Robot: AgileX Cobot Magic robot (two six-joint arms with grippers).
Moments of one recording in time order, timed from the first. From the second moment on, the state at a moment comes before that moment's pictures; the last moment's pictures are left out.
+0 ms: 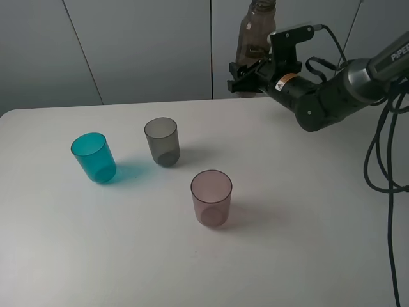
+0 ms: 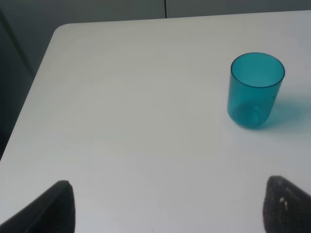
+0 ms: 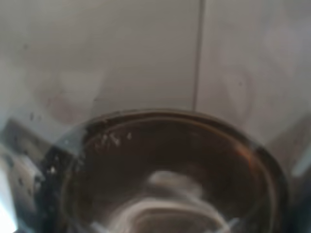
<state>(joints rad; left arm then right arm) -0.02 0.00 -0.51 0.10 1.08 -0.05 0.34 2.14 -1.08 -0.14 -0.86 0.04</state>
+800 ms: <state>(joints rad) -0.02 0.00 -0.51 0.10 1.08 -0.04 0.34 2.28 -1.41 -0.58 -0.76 0.22</state>
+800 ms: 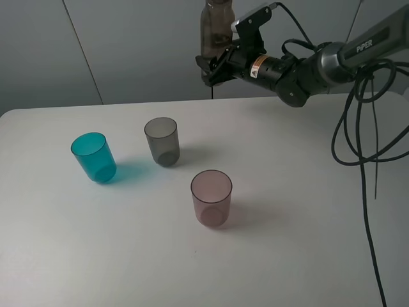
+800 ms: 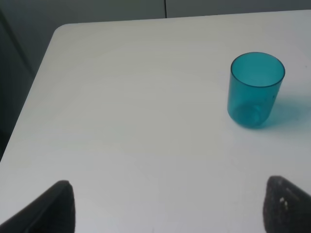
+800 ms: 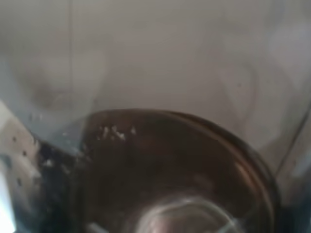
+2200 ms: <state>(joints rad) -0.02 0.00 -0.51 0.10 1.08 -0.04 0.38 2.41 -1.56 -0.81 -0.76 -0.02</state>
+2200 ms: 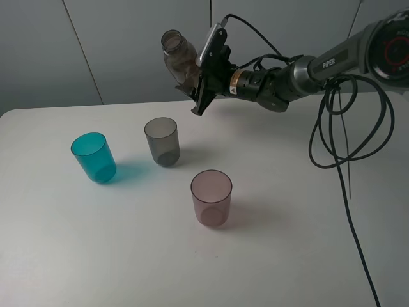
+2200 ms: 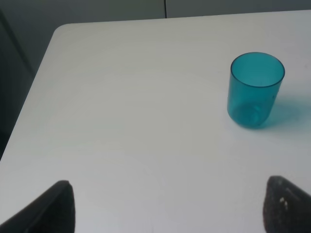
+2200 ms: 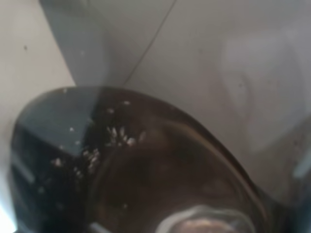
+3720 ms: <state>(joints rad) -0.02 0.00 -0.51 0.10 1.08 -0.05 0.37 2.58 -1.77 -0.98 -0.79 -0.19</state>
